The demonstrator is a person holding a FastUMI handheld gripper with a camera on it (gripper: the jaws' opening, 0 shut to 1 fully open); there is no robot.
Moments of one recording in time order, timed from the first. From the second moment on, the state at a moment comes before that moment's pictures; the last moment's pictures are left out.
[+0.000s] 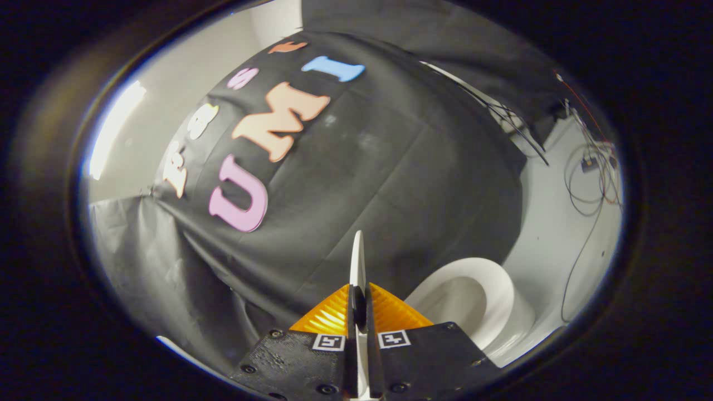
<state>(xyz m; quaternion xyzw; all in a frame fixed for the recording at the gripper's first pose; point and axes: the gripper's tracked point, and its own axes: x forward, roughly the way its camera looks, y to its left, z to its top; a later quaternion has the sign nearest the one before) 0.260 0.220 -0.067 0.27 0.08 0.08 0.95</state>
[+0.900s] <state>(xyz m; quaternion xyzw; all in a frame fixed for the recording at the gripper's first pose) 0.240 0.424 -0.018 0.04 0.08 0.22 0.97</state>
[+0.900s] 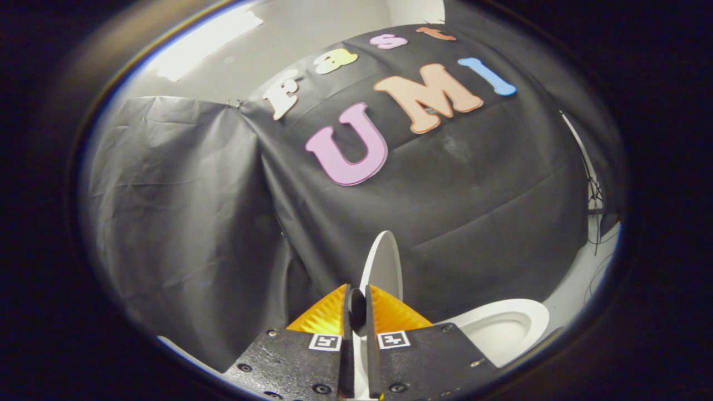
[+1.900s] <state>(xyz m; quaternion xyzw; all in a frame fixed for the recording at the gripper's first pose) 0.237 0.617 -0.094 -0.10 0.15 0.40 0.90</state>
